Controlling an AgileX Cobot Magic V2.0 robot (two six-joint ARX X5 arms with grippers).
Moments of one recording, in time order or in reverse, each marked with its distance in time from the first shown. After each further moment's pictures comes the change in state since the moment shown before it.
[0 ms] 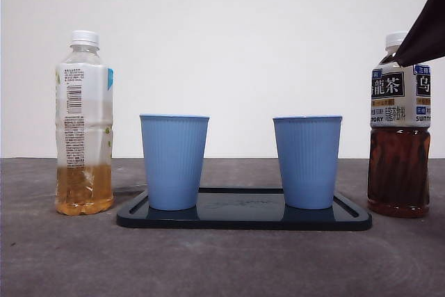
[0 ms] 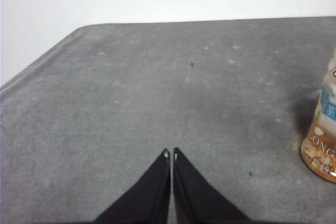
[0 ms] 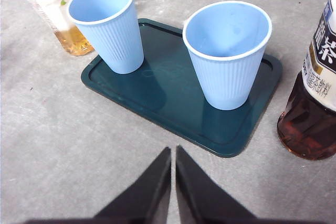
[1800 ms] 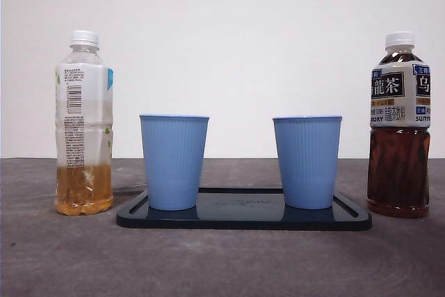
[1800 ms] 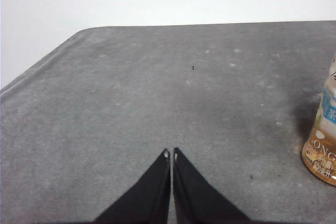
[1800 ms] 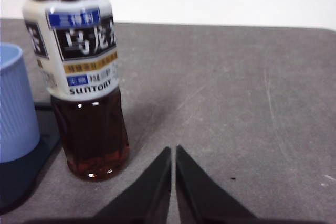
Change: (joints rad) left arm 0.004 0.000 -0.003 0.008 0.000 -0.004; right arm -0.597 -0.589 -0.513 0.289 0.029 -0.192
